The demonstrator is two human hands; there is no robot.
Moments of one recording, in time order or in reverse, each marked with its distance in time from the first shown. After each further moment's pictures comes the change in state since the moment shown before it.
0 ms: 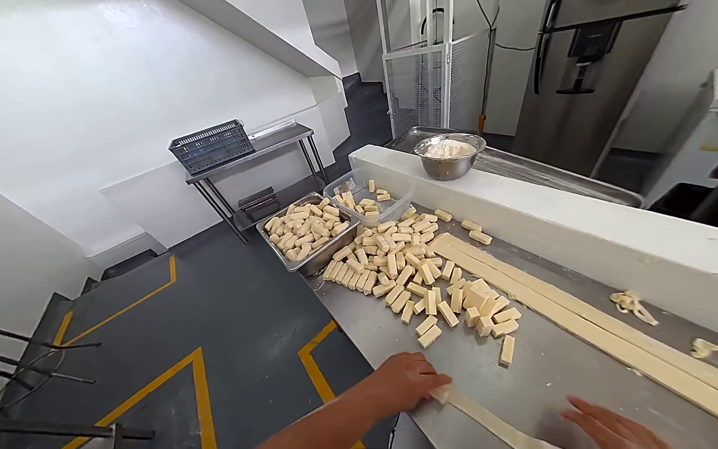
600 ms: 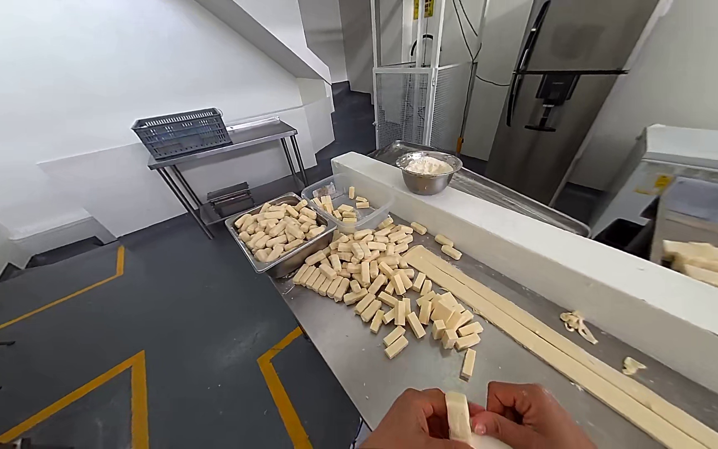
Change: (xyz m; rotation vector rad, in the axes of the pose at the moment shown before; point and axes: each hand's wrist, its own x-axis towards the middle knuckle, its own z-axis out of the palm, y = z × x) left_hand 0.044 0.135 -0.048 -1.200 0.171 -0.451; right_hand 0.044 -0.071 -0.044 0.447 -0.049 -0.283
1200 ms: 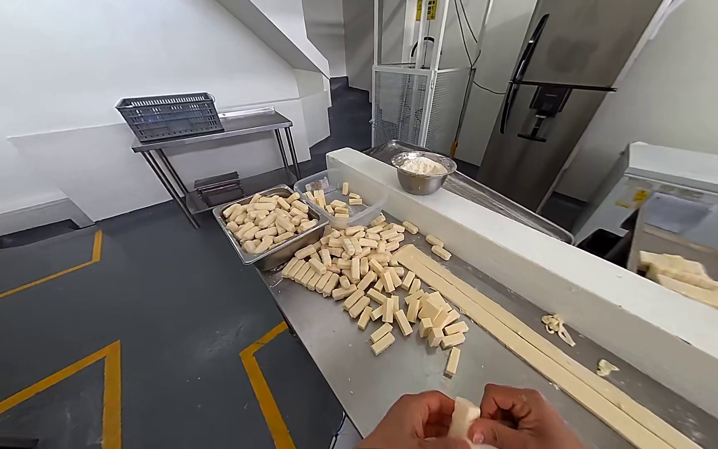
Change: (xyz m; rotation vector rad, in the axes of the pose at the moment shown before) left_hand 0.000 -0.001 0.011 -0.073 -0.038 -0.020; right_hand -0.008 0.011 -0.007 0.156 -0.017 -0.084
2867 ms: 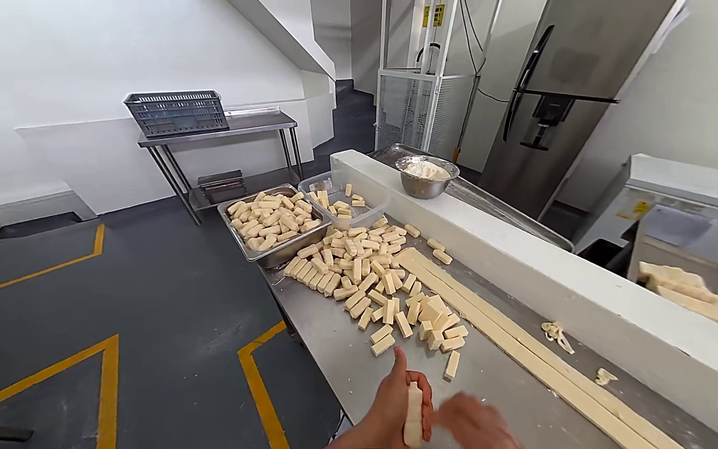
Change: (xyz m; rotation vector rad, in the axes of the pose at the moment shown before) left_hand 0.045 -0.050 -0.015 -0.467 0.309 -0.185; right_hand -0.007 -0.036 0.049 -0.473 -0.134 -0.206
